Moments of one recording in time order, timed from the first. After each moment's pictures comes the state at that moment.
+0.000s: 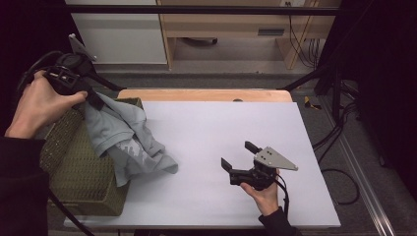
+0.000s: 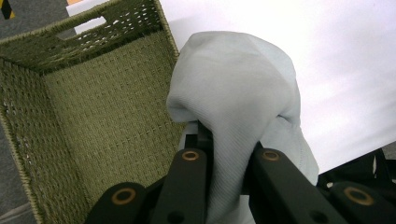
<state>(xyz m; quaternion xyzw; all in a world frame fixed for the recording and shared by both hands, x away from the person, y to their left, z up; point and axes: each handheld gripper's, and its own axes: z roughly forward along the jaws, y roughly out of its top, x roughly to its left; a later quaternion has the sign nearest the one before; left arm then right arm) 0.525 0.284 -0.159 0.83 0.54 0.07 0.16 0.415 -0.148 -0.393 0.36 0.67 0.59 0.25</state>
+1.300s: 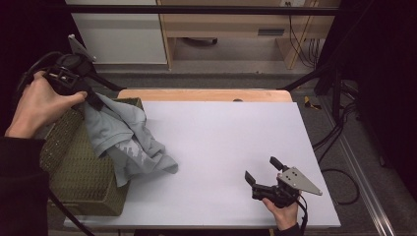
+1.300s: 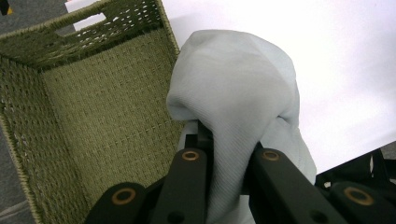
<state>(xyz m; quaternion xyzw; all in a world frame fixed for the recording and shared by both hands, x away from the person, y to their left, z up) 0.526 0.285 -0.161 0.82 0.54 0.07 0.16 0.384 -0.200 -0.432 0.41 0.64 0.58 0.29</state>
